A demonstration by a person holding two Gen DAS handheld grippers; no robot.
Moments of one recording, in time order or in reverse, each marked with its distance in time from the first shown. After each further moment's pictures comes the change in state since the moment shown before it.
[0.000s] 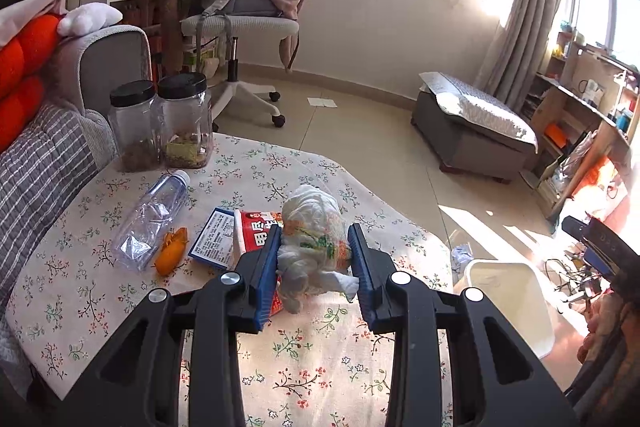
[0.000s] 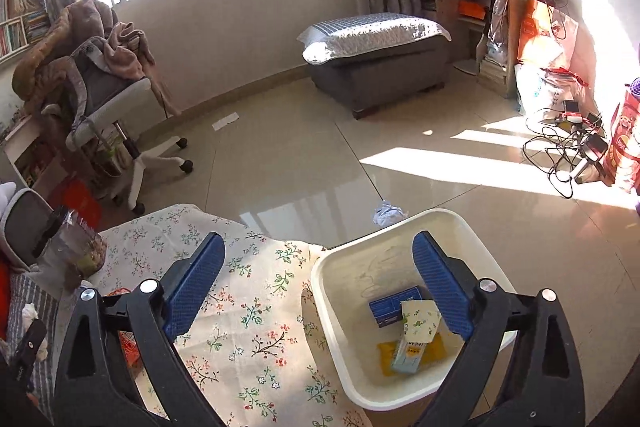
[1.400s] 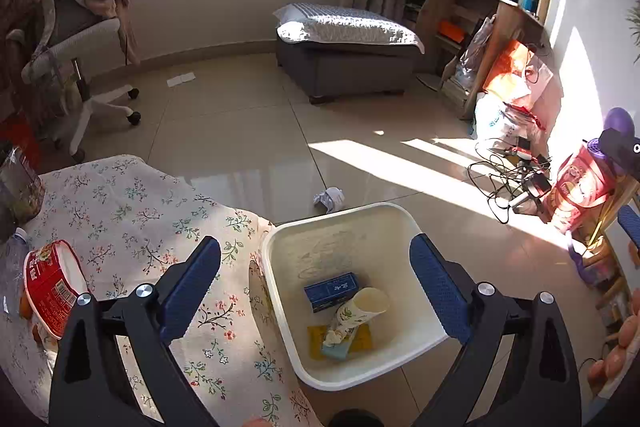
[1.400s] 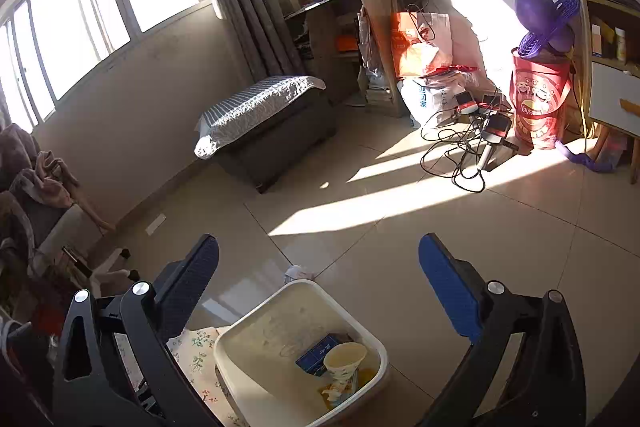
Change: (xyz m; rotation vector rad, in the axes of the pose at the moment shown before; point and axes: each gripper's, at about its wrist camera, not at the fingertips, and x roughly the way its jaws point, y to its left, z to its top) left arm 0.048 -0.271 -0.028 0.350 0.160 -0.230; right arm -0.072 -0.166 0.026 0.318 -0.201 -0.206
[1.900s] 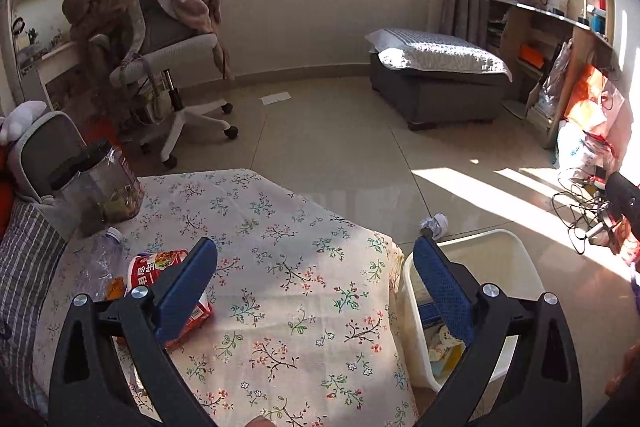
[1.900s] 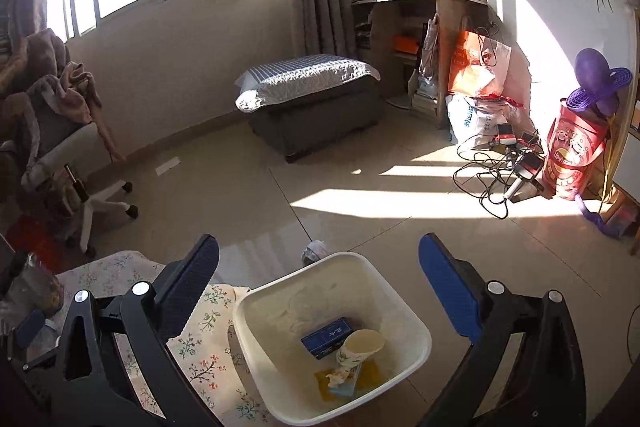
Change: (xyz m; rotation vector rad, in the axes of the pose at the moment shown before) left arm -0.030 0.102 -0.002 -0.075 -0.066 0.282; right arm 0.002 0.104 -0.046 -0.281 0.041 0.038
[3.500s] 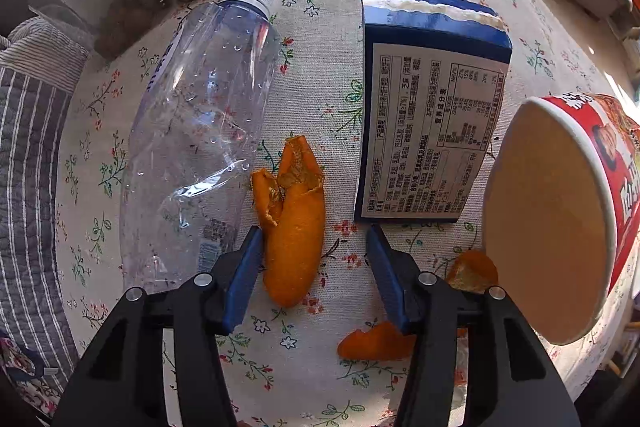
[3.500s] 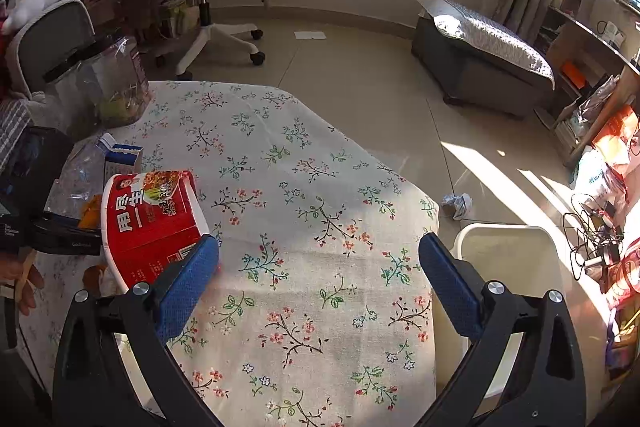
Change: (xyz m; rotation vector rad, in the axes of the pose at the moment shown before) left arm 0.177 0.298 -0.112 -0.097 0.748 0.054; right arm 0.029 0.245 -0.111 -0.538 0.301 0.277
